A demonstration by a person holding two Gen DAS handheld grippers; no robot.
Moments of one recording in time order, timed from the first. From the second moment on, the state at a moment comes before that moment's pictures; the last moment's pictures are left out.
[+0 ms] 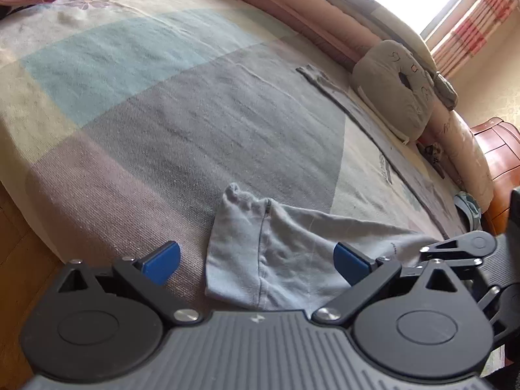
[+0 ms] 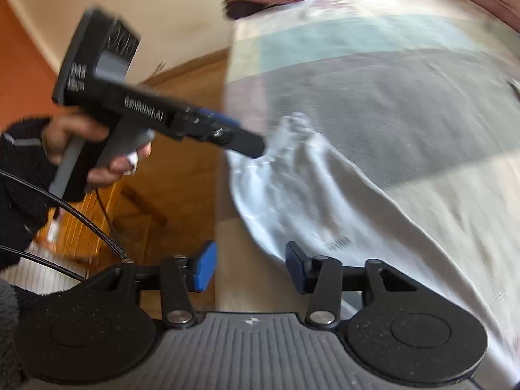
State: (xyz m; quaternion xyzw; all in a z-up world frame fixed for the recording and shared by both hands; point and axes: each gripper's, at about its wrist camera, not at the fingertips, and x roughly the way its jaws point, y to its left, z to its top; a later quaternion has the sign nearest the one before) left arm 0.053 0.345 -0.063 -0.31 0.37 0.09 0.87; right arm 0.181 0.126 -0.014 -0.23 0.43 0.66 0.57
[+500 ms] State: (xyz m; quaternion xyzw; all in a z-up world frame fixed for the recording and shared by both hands) left arm 0.106 0.287 -0.031 -0.20 0.39 0.05 0.90; right arm 0.221 -0.037 -0.026 -0.07 0.50 0.47 0.72
